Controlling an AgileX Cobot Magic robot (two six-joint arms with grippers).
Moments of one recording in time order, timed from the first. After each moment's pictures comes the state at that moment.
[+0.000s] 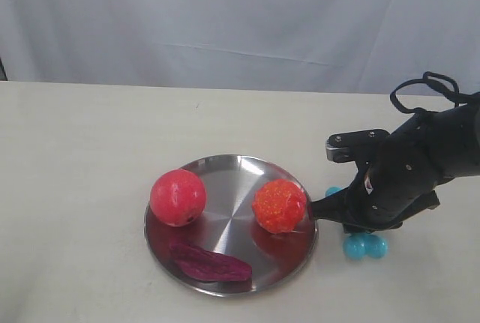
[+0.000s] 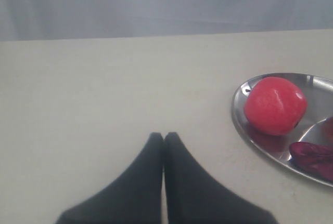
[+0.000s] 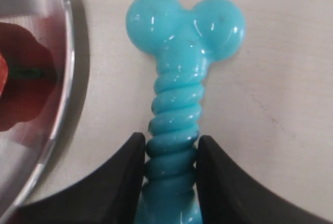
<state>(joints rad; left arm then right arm) -0.23 0.00 0.00 0.13 0.35 -0.16 -0.01 1.82 -0.91 -0.35 0.44 0.55</state>
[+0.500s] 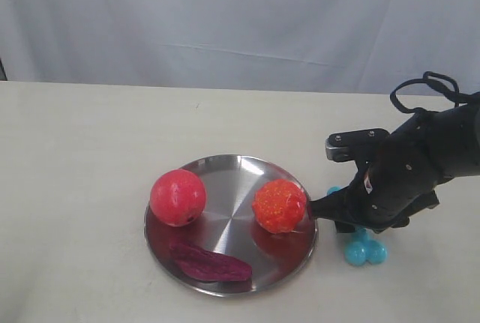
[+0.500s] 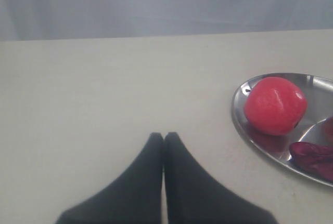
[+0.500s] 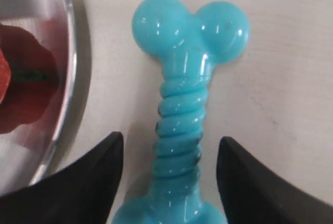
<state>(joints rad) -0.23 0.00 0.00 0.13 0.35 -0.16 -0.01 1.82 -0.91 -0.35 0.44 0.55</state>
